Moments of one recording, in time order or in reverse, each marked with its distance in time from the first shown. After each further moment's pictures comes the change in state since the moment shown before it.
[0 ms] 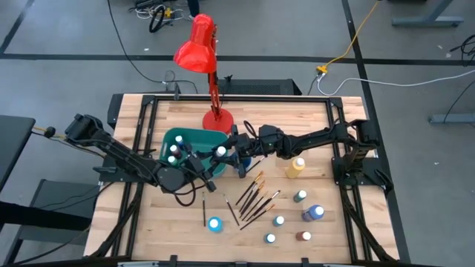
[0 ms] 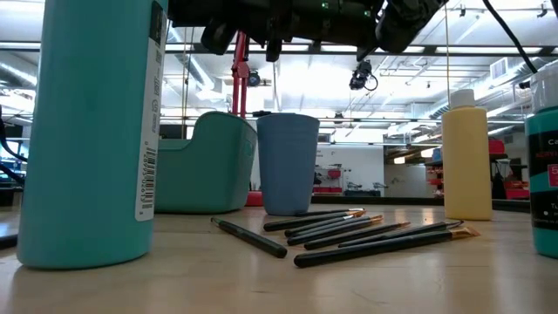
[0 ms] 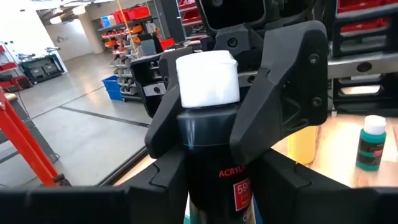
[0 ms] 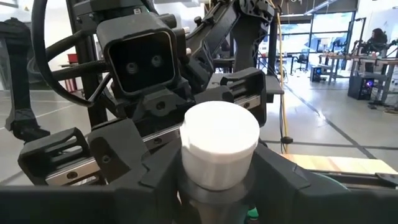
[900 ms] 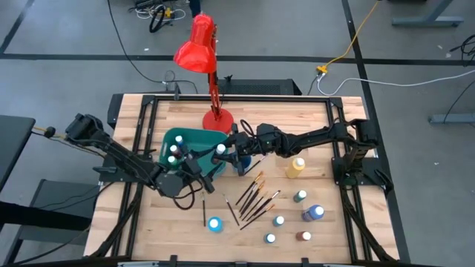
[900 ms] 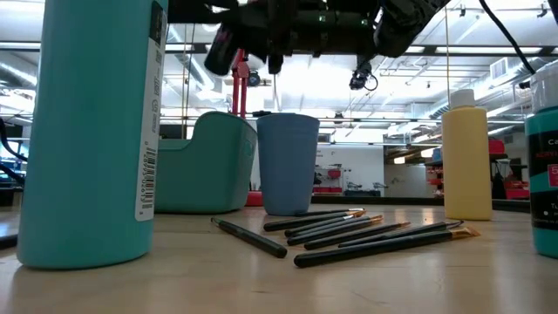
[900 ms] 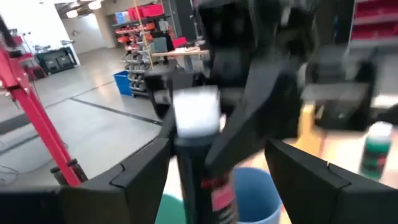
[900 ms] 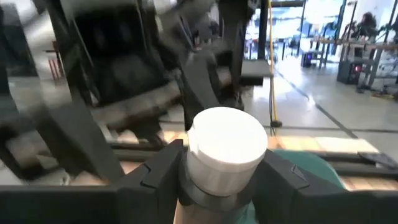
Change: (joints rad) left arm -0.062 -0.002 0.022 -0.082 -0.126 -0.128; right arm -0.015 0.005 -0.001 -0.058 0.012 -0.022
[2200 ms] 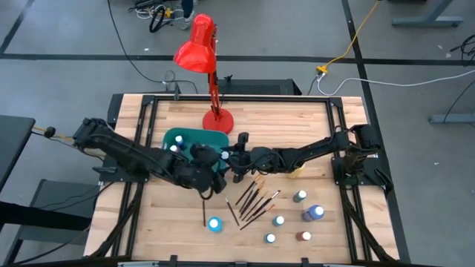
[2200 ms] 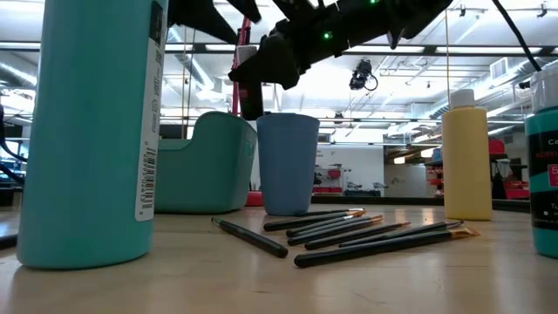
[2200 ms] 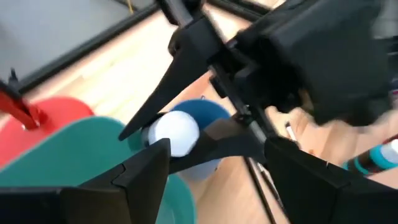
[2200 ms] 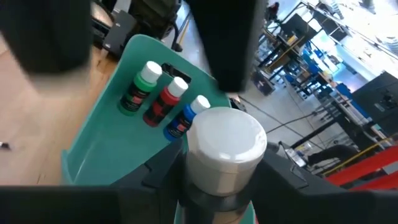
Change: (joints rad) left arm 0.175 0.145 0.504 -0.979 0.488 -0.665; right arm 0.172 -0.003 0.001 -0.261 0.641 -0.577
